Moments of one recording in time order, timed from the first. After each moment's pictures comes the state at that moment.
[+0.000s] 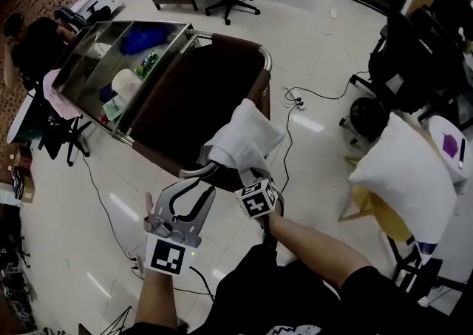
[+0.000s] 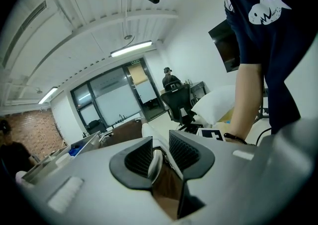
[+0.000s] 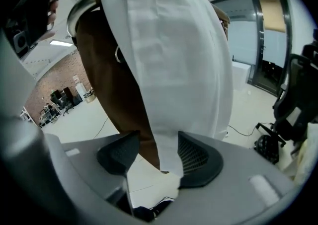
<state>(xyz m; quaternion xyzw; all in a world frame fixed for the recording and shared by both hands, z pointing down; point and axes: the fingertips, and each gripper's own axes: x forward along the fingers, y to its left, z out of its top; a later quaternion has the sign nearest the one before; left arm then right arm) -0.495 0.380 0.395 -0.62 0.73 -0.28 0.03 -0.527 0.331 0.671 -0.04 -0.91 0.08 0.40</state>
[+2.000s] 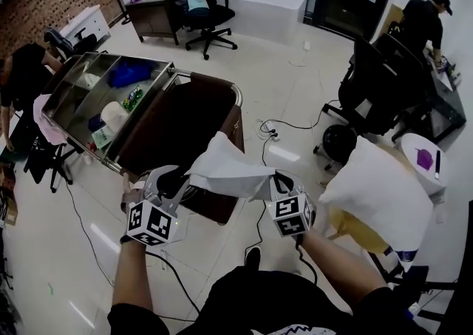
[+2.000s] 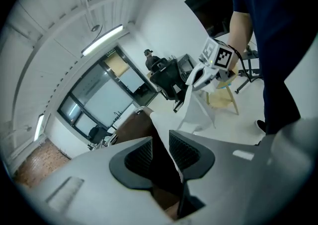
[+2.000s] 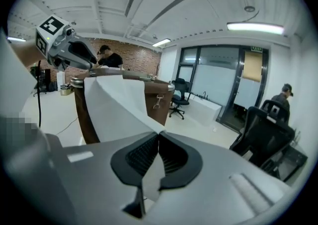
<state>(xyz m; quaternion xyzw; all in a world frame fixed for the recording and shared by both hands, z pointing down) -0.569 0.346 0.422 -0.59 0.66 -0.47 0.02 -0.455 0.164 0.514 0.09 -0.95 -0.07 0.27</state>
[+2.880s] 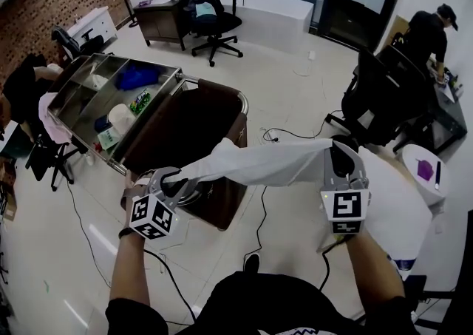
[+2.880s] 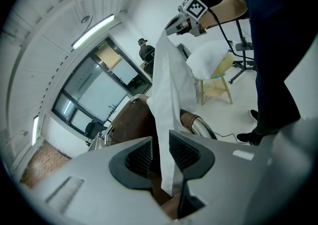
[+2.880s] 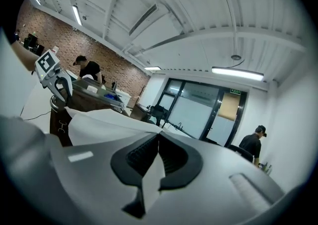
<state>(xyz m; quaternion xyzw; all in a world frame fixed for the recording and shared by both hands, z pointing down) -0.589 0.359 0.447 -0.59 0.62 -0.51 -0.02 -0.410 0.071 0.331 0.19 -0.95 -0.20 0.12</state>
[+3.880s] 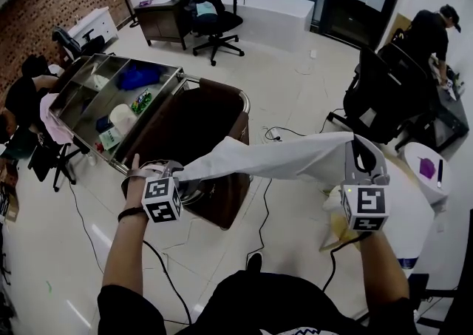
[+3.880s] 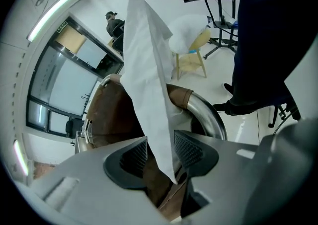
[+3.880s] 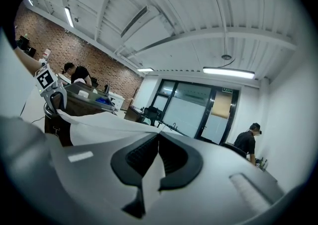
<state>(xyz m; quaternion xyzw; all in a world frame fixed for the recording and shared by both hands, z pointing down) -0.597 0.362 0.491 -0.60 0.46 -0.64 -0.12 -0.384 0.041 0.302 0.23 -0.95 -0.18 0.10</state>
